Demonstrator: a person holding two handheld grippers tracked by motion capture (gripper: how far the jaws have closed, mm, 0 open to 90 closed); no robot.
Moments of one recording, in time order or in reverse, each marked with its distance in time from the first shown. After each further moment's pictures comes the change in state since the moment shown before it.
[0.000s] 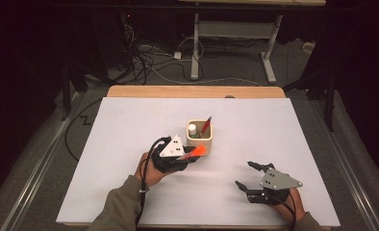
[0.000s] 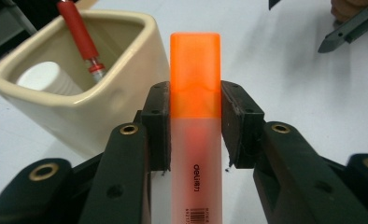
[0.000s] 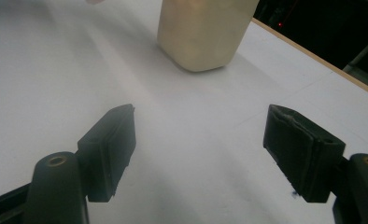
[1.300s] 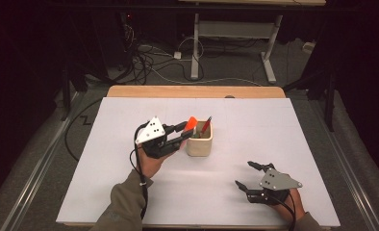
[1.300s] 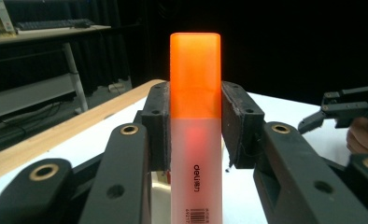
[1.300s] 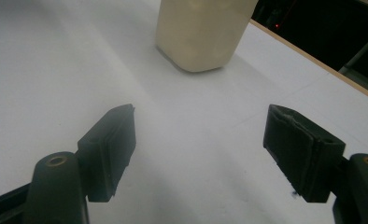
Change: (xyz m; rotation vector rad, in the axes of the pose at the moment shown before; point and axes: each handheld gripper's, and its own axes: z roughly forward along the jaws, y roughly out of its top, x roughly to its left) left arm 0.025 0.013 -0.025 -0.386 0.117 -0.189; right arm 0.001 0.000 0.000 -0.002 -0.010 -0.007
